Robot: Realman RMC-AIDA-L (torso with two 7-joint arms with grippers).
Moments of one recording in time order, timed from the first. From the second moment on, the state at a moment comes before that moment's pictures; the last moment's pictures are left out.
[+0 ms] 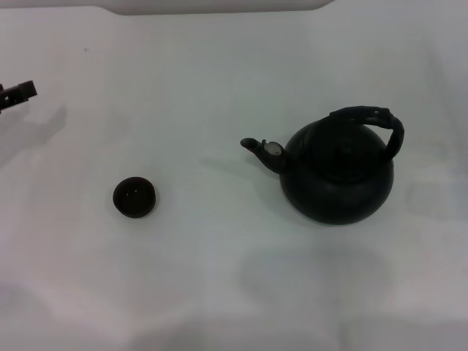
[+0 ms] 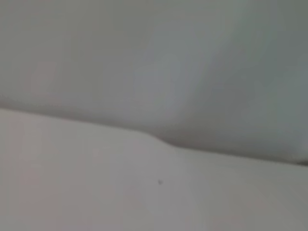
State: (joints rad) left arm -0.49 -2.08 0.21 0.78 -0.84 -1.30 1.40; right arm 0.32 2.01 0.22 0.06 -1.52 -1.21 0.16
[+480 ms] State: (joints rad) left arm -0.54 -2.04 0.92 1.13 -0.64 -1.52 0.76; right arm 0.34 2.01 0.22 0.05 -1.52 -1.15 0.16
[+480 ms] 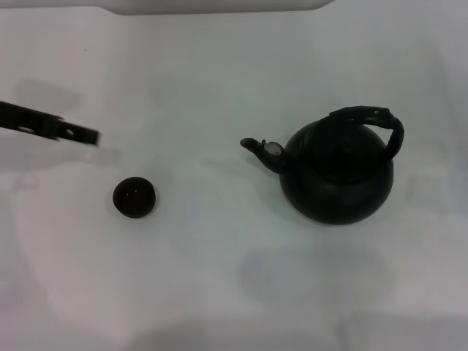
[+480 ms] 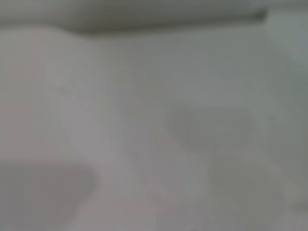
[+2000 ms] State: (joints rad) left arm -0.68 -2.08 1.25 1.15 -0.54 -1.66 0.53; right arm 0.33 2.01 0.22 0.05 -1.52 -1.12 0.16
